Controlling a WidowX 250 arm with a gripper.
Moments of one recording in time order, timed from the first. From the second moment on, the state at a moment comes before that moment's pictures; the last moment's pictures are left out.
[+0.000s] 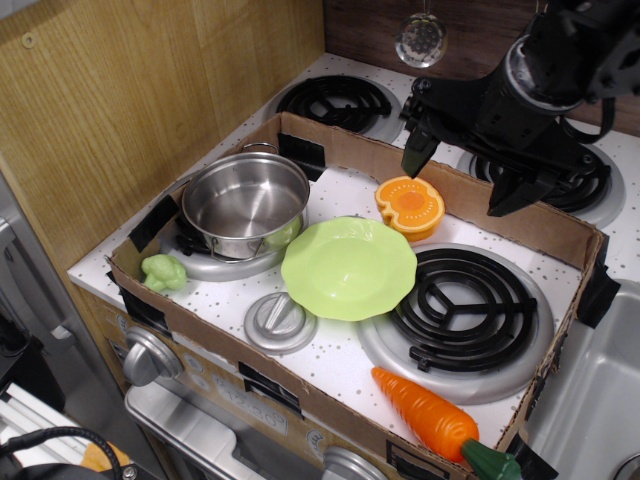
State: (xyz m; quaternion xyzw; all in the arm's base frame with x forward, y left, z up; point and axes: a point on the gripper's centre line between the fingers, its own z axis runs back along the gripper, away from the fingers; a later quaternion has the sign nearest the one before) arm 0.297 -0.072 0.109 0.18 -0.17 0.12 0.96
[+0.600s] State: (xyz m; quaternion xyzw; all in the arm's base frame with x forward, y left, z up) arm 0.253 -0.074 0.077 0.12 0.00 0.35 0.93
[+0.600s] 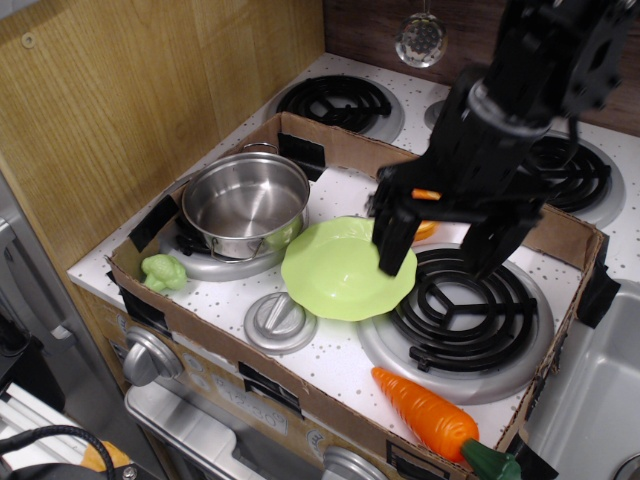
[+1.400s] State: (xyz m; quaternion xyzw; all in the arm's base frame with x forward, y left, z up) arm 0.215 -0.105 0.035 0.09 0.05 0.40 0.91
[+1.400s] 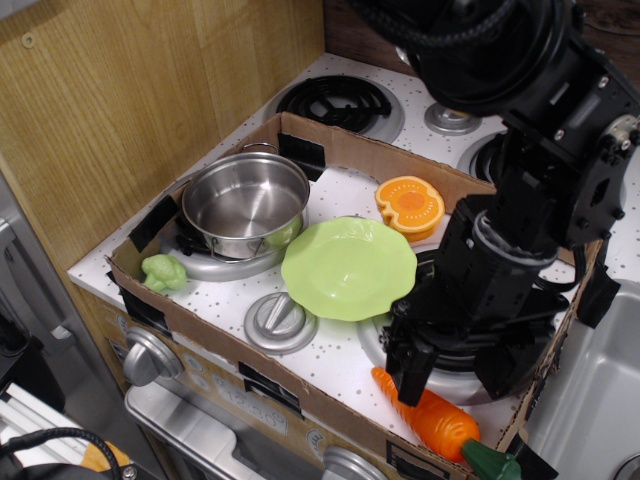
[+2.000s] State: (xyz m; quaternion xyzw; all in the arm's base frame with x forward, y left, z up) arm 0.201 -0.105 0.014 0.11 0.06 0.40 0.91
